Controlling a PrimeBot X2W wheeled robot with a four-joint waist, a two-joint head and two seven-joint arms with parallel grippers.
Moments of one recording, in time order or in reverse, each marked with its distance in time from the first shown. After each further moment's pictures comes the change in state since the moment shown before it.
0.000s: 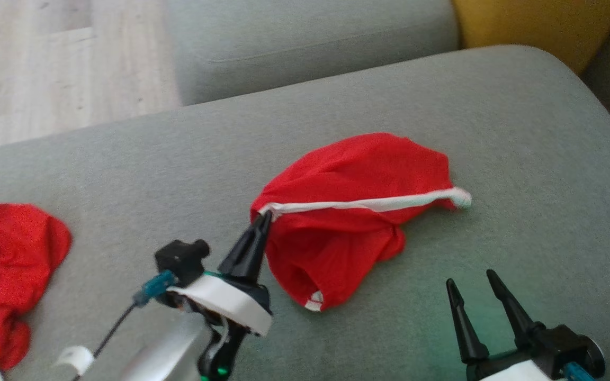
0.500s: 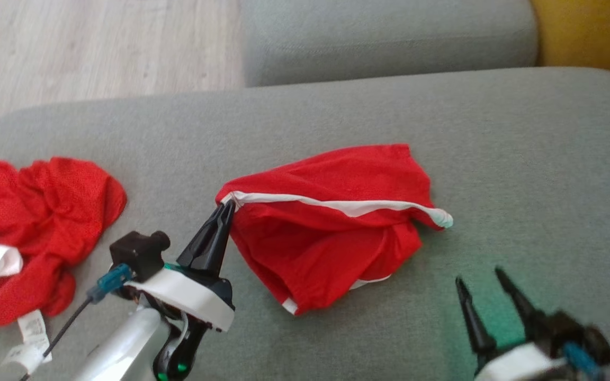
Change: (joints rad) left arm 0.047 0.195 0.040 -0.239 0.011 0.070 0.083; right arm -0.073 -0.042 -0.006 0.149 -0.024 0.000 0.000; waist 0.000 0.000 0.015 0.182
